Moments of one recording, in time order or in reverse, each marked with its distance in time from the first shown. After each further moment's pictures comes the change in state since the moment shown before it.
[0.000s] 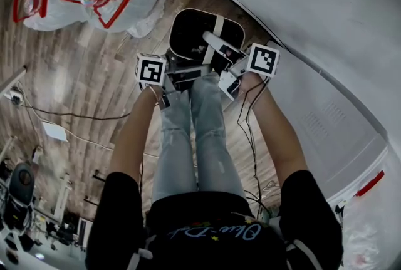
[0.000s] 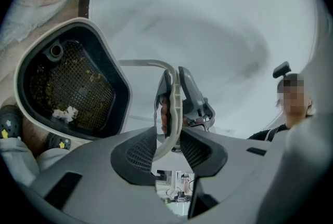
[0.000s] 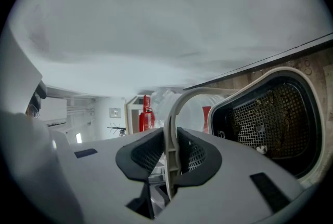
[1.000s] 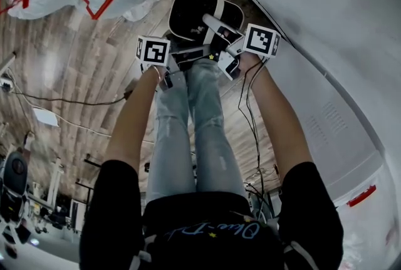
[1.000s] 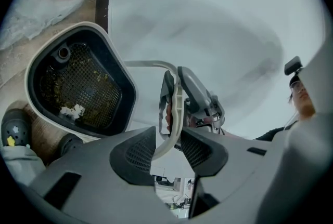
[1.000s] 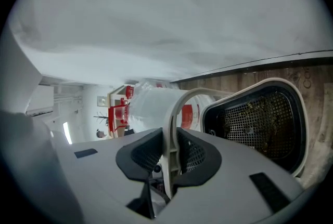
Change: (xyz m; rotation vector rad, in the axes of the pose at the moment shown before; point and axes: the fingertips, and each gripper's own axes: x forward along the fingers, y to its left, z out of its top) left arm 0.008 0.082 0.002 -0.010 -0.036 0.118; right arm 0.017 -0.079 -0.009 0.001 0.080 -0.137
